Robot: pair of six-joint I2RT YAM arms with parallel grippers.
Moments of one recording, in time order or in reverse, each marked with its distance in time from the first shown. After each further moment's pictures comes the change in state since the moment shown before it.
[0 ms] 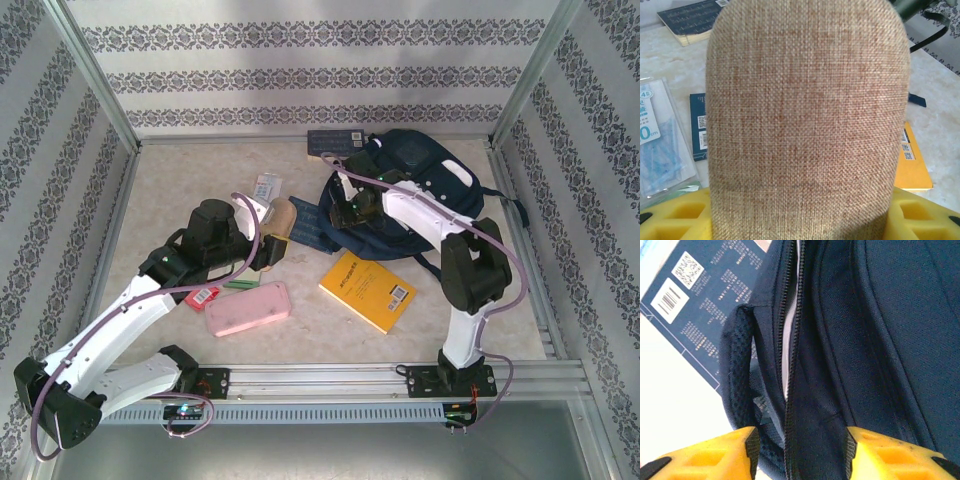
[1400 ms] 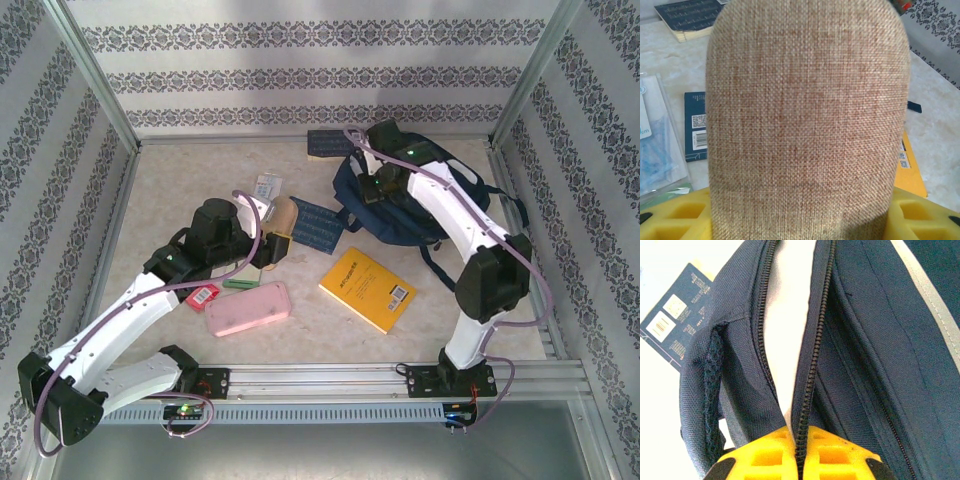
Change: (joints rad) left arm 0.000 0.029 -0.008 0.038 0.008 -0.062; right arm -0.086 -0.125 0.224 -0.280 0.116 -0.087
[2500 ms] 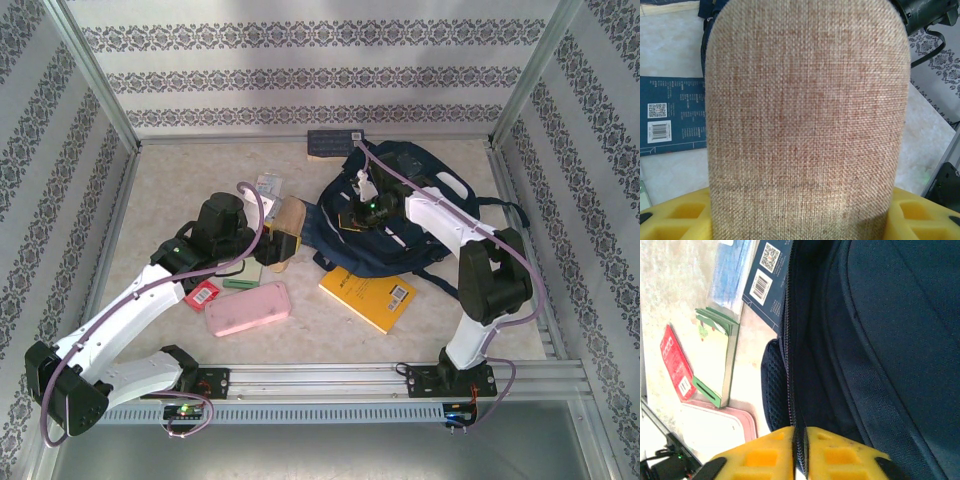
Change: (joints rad) left arm 0.000 0.054 0.034 0.002 0.106 -0.098; right arm -0.023 -0.005 -0.387 0.369 -0.551 0.294
